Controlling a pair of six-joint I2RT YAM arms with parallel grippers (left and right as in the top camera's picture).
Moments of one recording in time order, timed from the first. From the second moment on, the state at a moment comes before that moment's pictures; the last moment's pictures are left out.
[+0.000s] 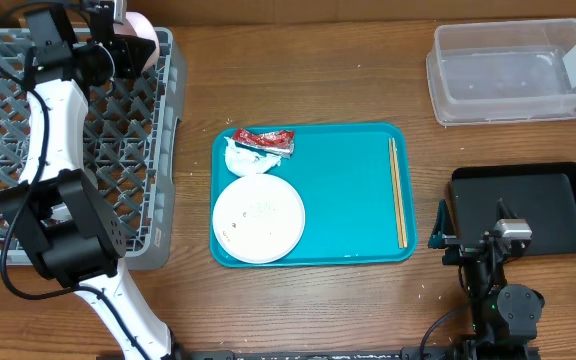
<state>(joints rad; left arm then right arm) 0.28 2.13 1.84 -0.46 0.74 0.13 -0.02 0.01 0.02 -0.04 -0.03 0.10</state>
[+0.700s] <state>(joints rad) 0.41 2.13 1.82 -0.37 0.90 0.02 -0.02 0.01 0.02 -0.04 -0.03 0.10</state>
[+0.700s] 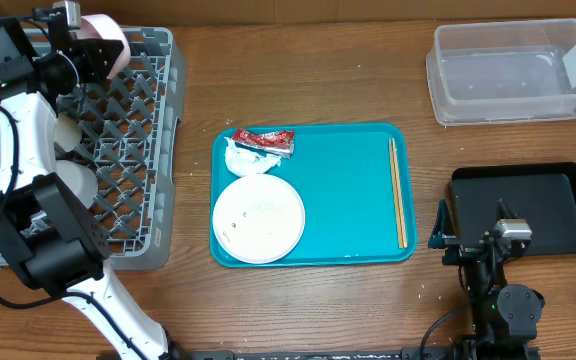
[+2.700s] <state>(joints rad) 0.61 1.88 1.81 -0.39 0.49 -0.36 -0.02 0.01 0.02 -0.04 -0.03 0.10</state>
